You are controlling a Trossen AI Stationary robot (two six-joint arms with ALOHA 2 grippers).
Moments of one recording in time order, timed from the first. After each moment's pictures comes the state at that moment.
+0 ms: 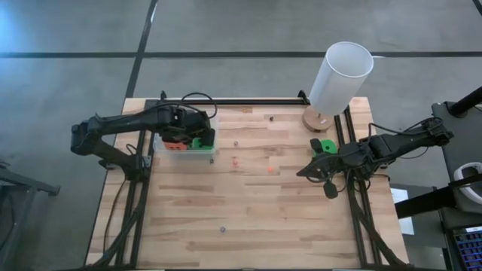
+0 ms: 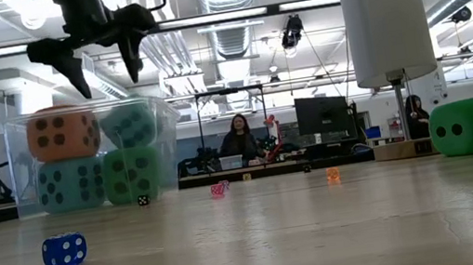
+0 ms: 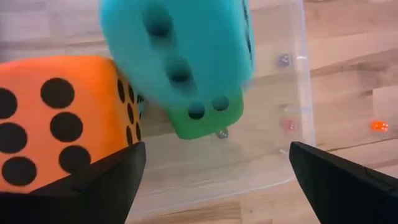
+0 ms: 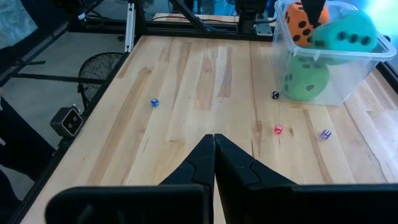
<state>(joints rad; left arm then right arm) 0.21 1.40 1.30 -1.25 -0.20 -1.21 0.32 0.81 0.79 -0.44 0.13 0.14</state>
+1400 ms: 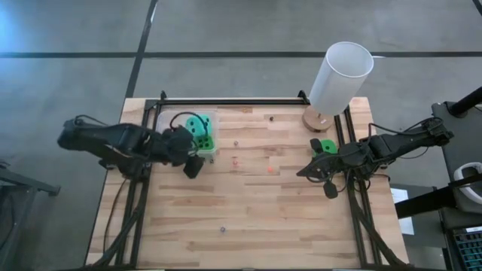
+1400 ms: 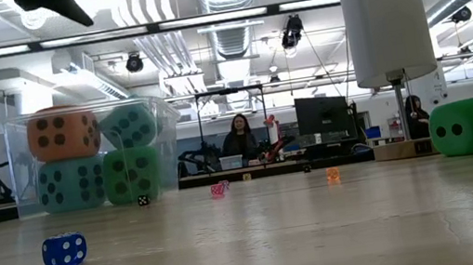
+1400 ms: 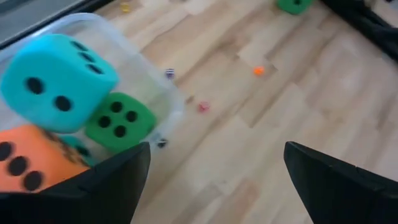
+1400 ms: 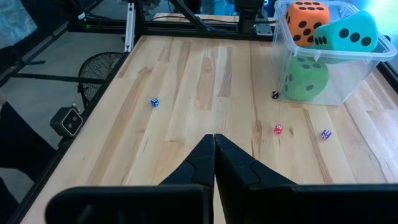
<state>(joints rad) -0.23 1.23 1.35 -1.16 -0.44 -0.92 0.32 0.81 0.79 -0.44 0.13 0.14</state>
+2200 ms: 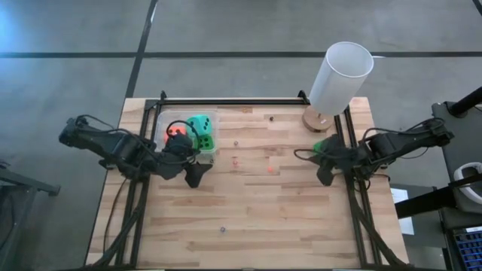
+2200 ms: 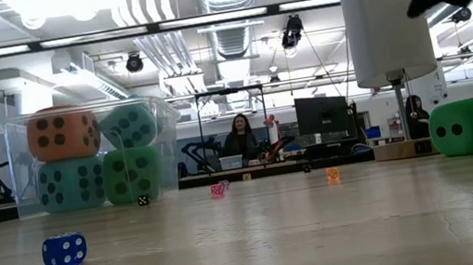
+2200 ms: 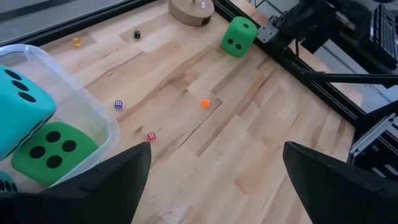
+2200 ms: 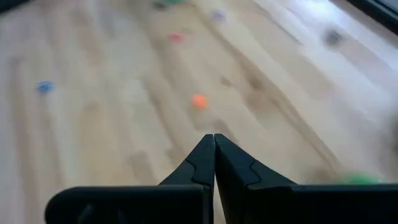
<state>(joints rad) -0.38 1.23 1.35 -0.96 -0.57 -0.98 0.32 0.77 0.80 -0.89 0.43 0.76</state>
